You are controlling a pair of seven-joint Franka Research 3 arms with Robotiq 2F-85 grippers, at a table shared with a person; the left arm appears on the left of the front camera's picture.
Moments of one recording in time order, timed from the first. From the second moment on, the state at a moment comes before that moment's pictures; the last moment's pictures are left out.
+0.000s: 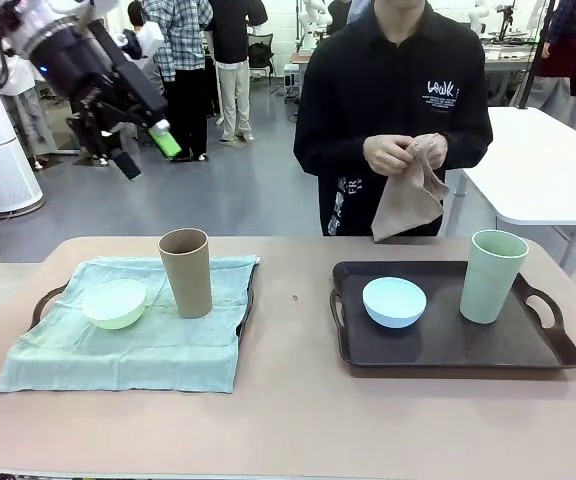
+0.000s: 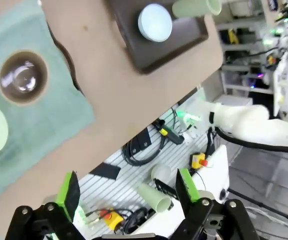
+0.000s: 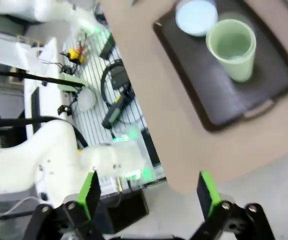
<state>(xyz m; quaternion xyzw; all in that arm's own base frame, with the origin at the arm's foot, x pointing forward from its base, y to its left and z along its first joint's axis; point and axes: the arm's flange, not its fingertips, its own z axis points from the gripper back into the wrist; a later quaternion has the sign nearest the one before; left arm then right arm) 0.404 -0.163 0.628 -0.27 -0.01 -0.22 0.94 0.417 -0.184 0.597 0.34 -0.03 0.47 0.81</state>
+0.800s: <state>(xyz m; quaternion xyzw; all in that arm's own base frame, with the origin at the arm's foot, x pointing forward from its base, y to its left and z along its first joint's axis) 0.420 -0.304 0.566 -0.26 -0.02 -0.26 0.93 0.465 -0.179 0.538 0.48 -0.12 0.46 0.74</state>
